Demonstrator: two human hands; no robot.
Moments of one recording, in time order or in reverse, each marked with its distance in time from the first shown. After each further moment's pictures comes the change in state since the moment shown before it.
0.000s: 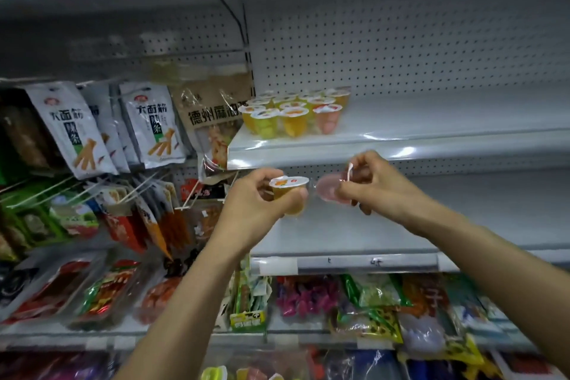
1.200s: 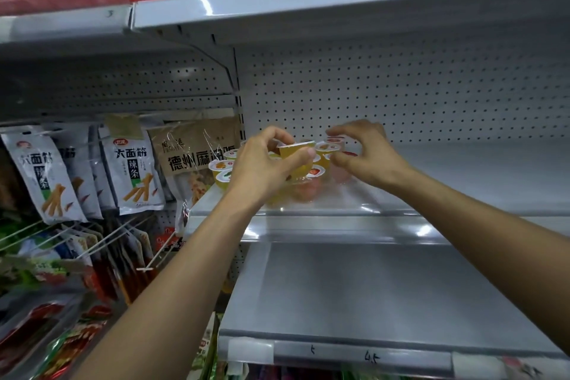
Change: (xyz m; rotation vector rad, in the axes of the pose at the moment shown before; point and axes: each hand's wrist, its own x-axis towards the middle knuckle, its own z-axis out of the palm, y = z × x) left_hand 0.158 0.085 0.056 0.084 0.186 0.190; right_hand 0.191 -0.006 -0.094 -0.458 0.226 -0.449
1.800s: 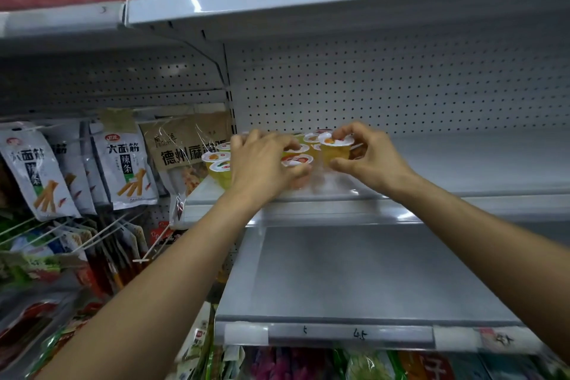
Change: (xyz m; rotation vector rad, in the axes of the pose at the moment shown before) left_hand -0.005 -0.006 0.013 0.909 -0.021 0.325; right_hand -0.043 -0.006 -0.010 0.358 0.037 0.101
